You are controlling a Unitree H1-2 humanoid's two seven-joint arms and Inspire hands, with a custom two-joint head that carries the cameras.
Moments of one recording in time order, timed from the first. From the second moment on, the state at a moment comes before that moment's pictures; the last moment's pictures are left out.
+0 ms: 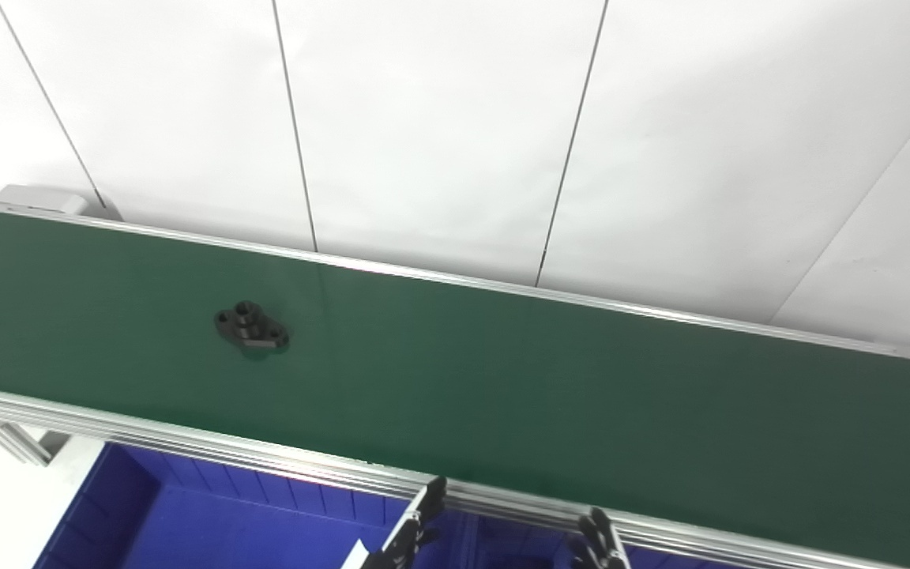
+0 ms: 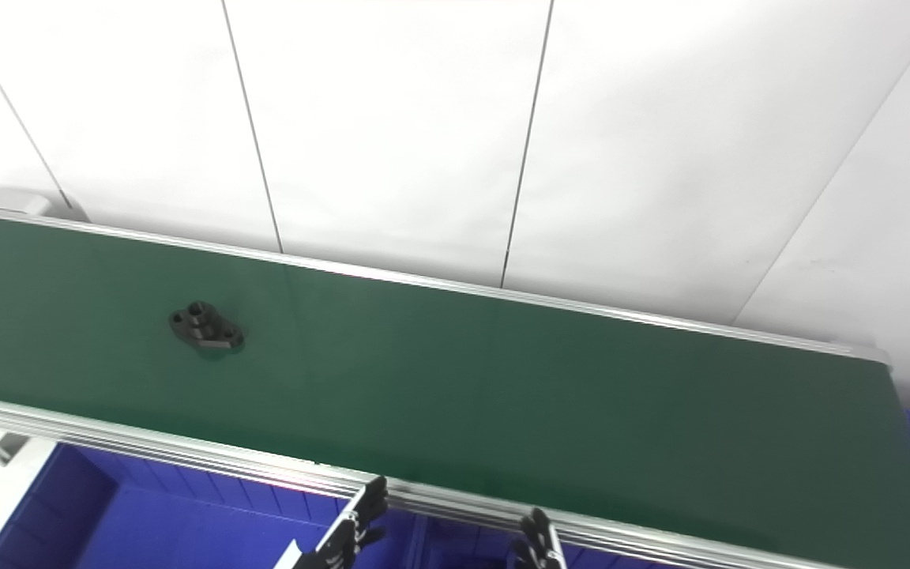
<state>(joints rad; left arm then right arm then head) 0.42 0.01 -0.35 0.10 0.17 -0.42 -0.14 0.50 -0.03 0.25 0.00 -0.02 -0.39 -0.02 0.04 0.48</state>
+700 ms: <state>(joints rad) 0.37 0.00 -0.39 0.15 0.16 -0.43 -0.10 0.46 -0.03 0.18 -0.14 -0.19 -0.41 -0.03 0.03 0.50</state>
